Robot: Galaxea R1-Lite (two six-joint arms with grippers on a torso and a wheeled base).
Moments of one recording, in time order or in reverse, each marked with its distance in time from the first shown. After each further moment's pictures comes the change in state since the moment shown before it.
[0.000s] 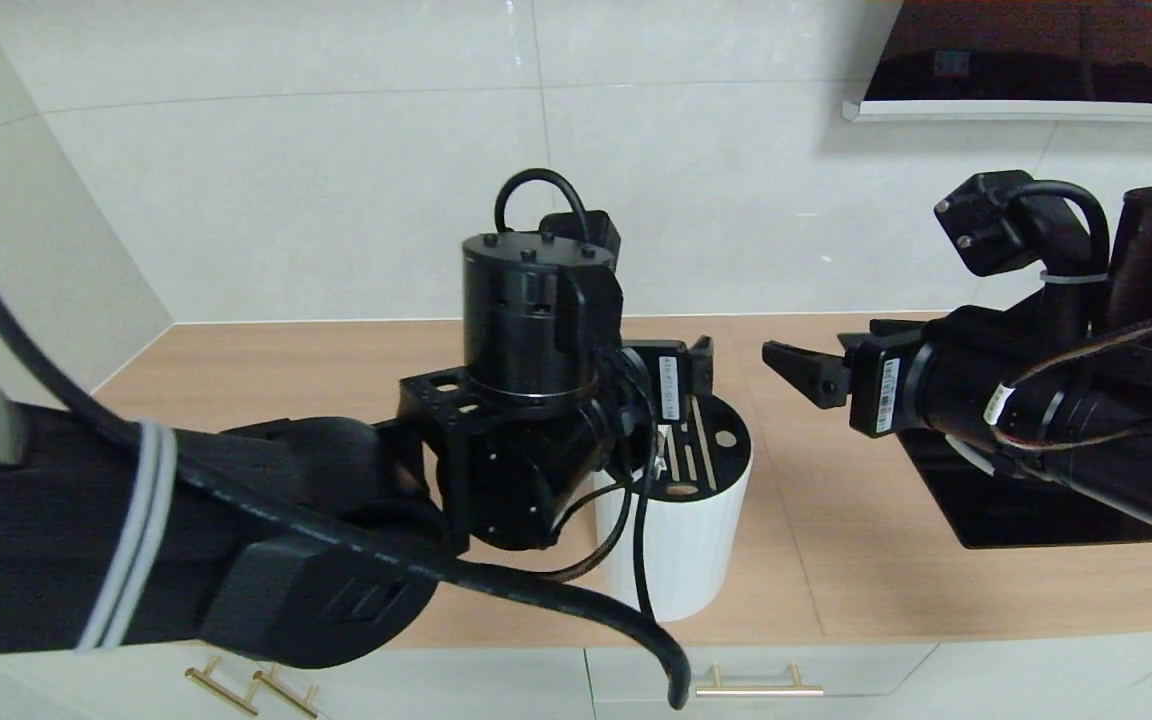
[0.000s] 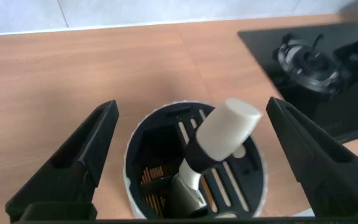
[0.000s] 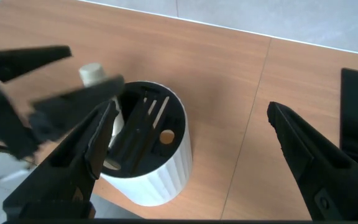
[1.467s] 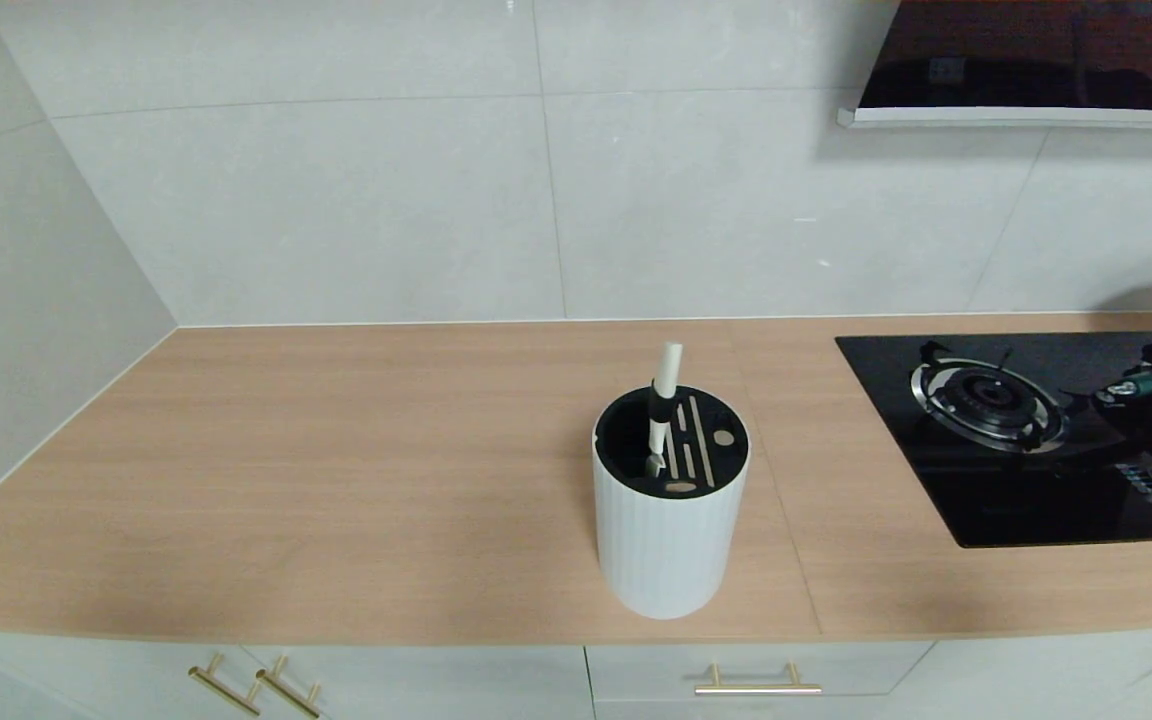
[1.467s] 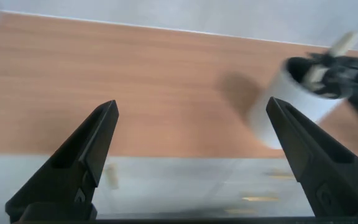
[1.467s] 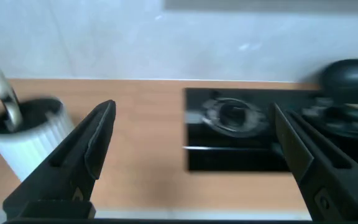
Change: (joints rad) left arm 0.627 -1.570 0.654 0.758 -0.282 0.133; right arm -0.525 -1.240 0.384 0.546 0.046 -0.177
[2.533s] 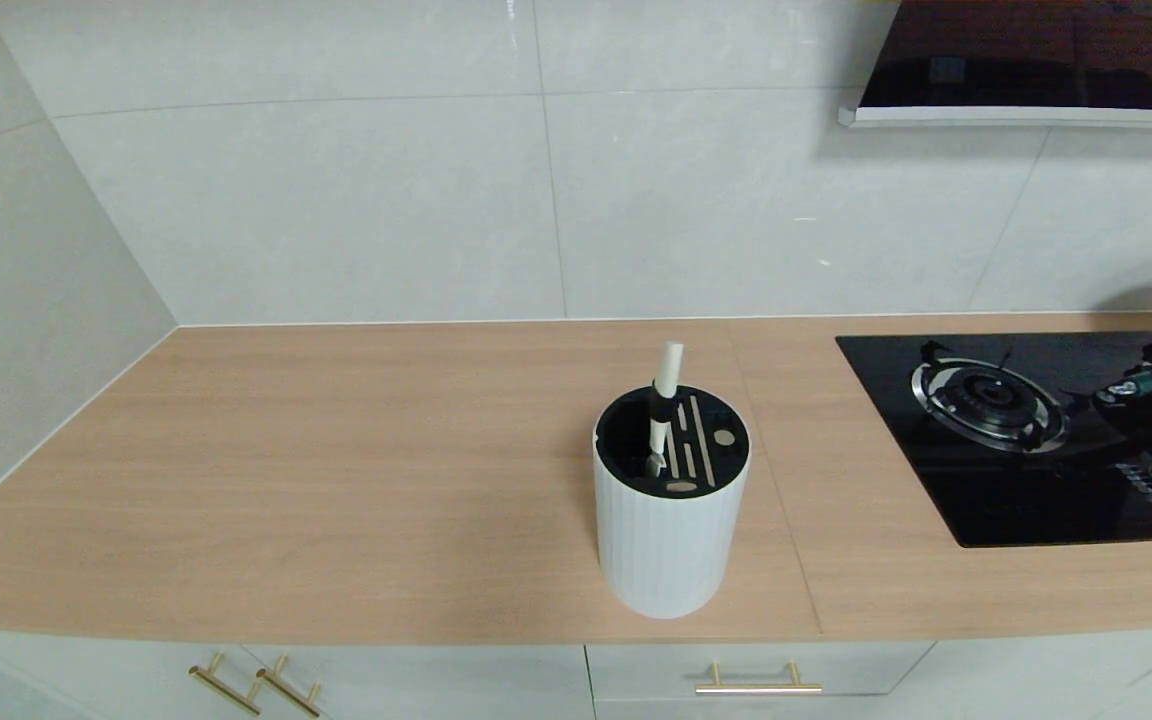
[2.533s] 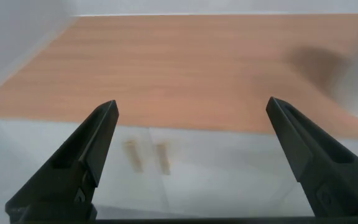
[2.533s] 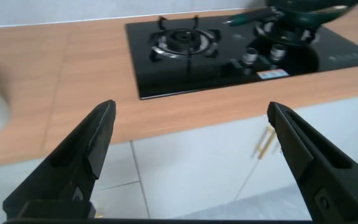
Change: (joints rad) left arm 0.237 -0.290 0.505 -0.208 -0.203 0.133; right arm -0.178 -0.251 0.519 -0.135 0.016 0.110
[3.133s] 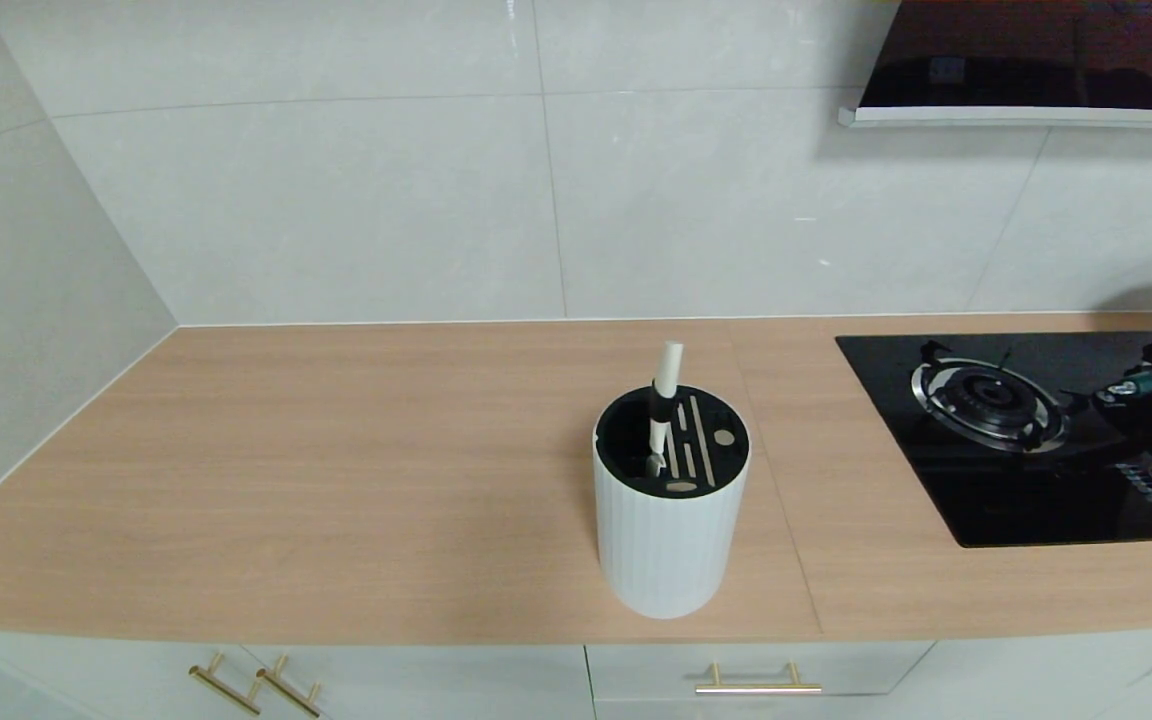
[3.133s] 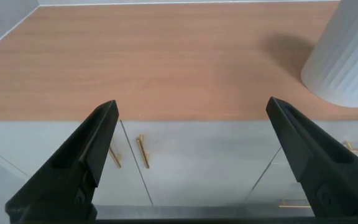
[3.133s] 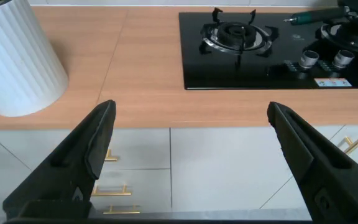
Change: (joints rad) left arm 0.000 0.000 0.001 0.000 0.000 -0.022; right arm 0.005 0.000 0.002 0.044 0.198 -0.011
